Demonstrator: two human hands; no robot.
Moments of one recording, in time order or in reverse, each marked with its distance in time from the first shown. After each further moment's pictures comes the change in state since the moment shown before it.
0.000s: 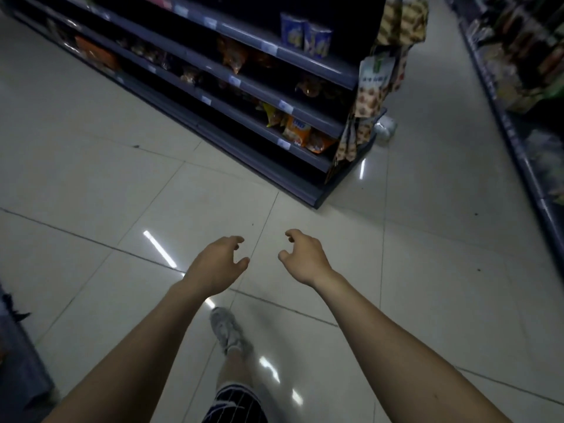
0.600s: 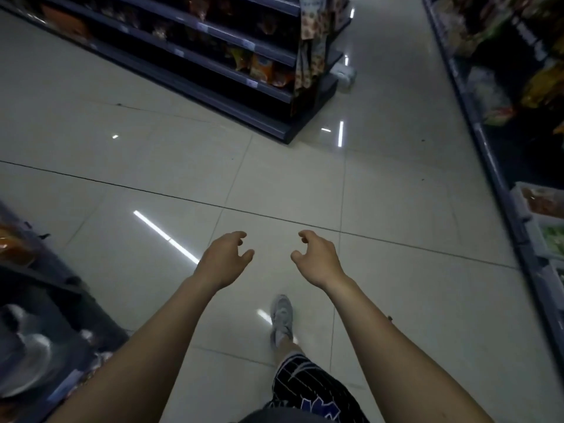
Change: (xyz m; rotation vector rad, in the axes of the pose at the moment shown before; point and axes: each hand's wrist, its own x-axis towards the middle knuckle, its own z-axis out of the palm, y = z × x) left_hand -0.478 0.072 0.161 -0.070 -0.069 -0.004; right_hand -0.515 0.159 0.106 0.084 0.115 0.157
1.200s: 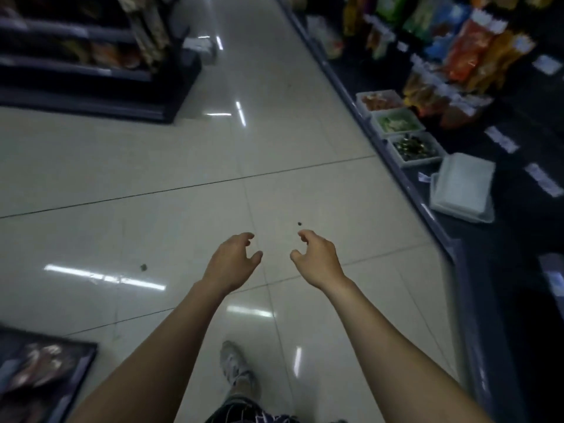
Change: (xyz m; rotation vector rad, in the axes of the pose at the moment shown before) left_hand -0.362 0.164 0.200 0.083 -0.225 0.394; right_hand -0.445 0.236 -0.037 0.142 0.327 0.295
